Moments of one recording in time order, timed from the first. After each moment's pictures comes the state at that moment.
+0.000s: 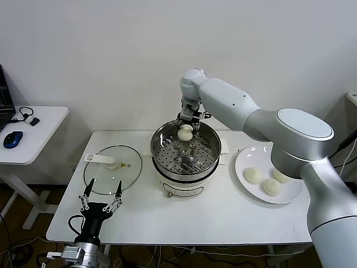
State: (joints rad) left arm 1.70 -1.48 -0.63 -2.06 -0.06 -0.20 0.09; right arm 0.38 1.47 -1.03 0.64 -0.42 0.67 -1.16
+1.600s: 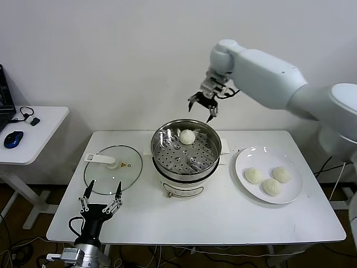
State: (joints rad) left arm 1.71 -1.48 -0.62 -2.06 -0.09 -0.19 0.08; right arm 0.64 1.15 -1.25 0.79 0.21 0.38 -1.29
